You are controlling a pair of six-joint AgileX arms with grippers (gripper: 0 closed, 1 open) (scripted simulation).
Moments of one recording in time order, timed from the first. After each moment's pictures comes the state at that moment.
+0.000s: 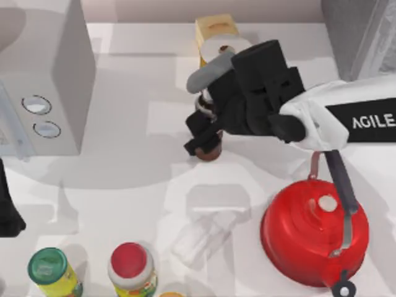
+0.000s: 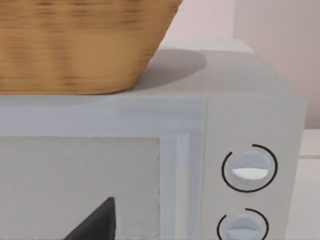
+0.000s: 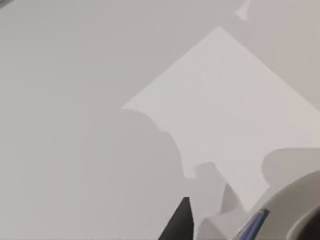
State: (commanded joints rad) left arm 0.00 0.00 0.00 0.00 0.00 0.00; right arm 0.60 2.07 1.24 0.12 -0.12 -0.10
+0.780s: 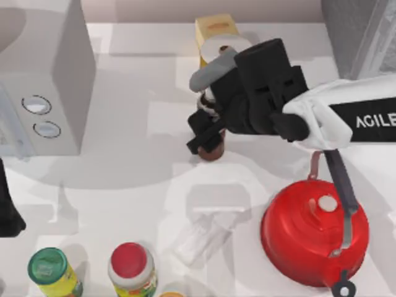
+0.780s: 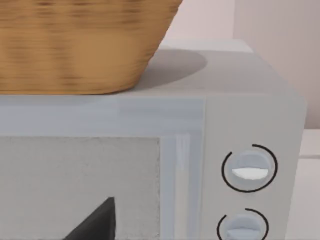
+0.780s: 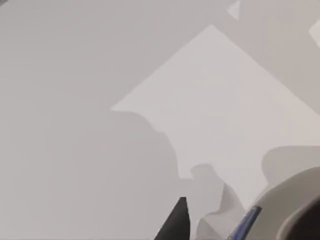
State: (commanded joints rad) left arm 0.00 0.00 0.00 0.00 0.00 0.00; right arm 0.59 2.05 1.23 0.11 -0.12 -0.09
